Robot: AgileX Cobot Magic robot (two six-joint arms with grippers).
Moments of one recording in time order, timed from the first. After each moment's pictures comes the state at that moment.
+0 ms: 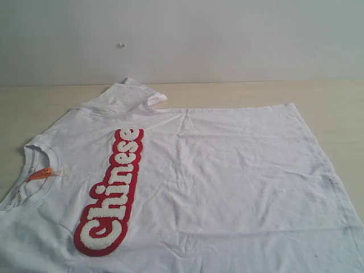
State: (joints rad) left arm -0.01 0.00 0.00 -0.03 0.34 0.01; right arm -0.15 0.00 0.00 0.04 0.22 -0.05
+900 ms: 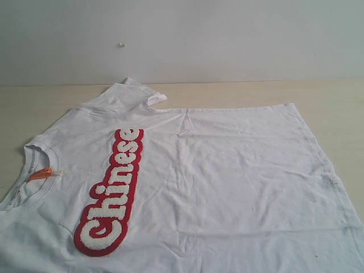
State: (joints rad) left arm -0.01 0.03 -0.36 -0.04 -0.25 -0.50; right arm -0.15 0.00 -0.37 -0.10 -0.34 0.55
